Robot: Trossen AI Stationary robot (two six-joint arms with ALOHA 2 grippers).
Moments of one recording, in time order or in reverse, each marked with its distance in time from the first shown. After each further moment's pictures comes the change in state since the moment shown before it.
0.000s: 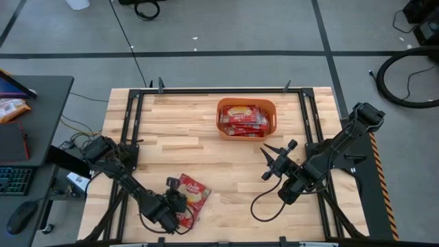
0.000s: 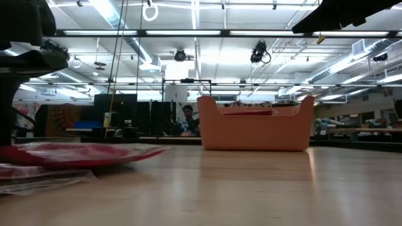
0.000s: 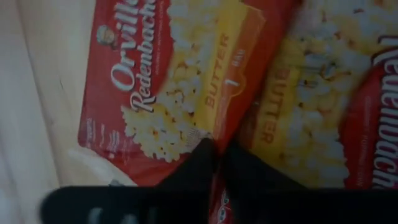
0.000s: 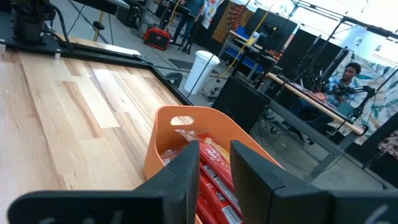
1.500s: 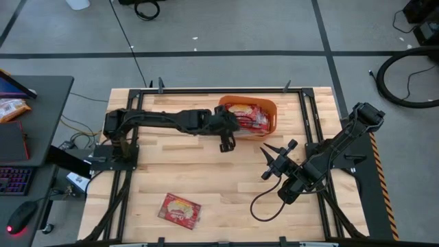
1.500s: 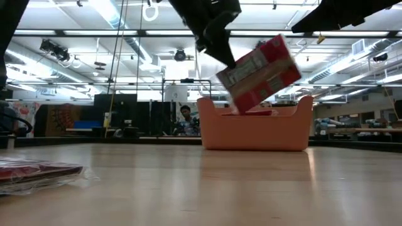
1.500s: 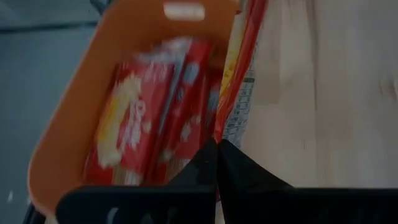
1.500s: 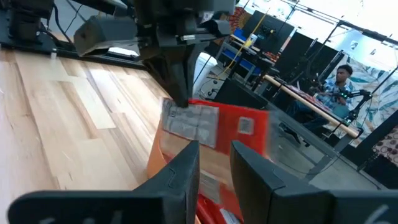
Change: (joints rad) left arm 0.869 0.001 0.506 0.236 0.164 0.684; right arm -0.003 0.000 0.000 0.005 0.009 -0.019
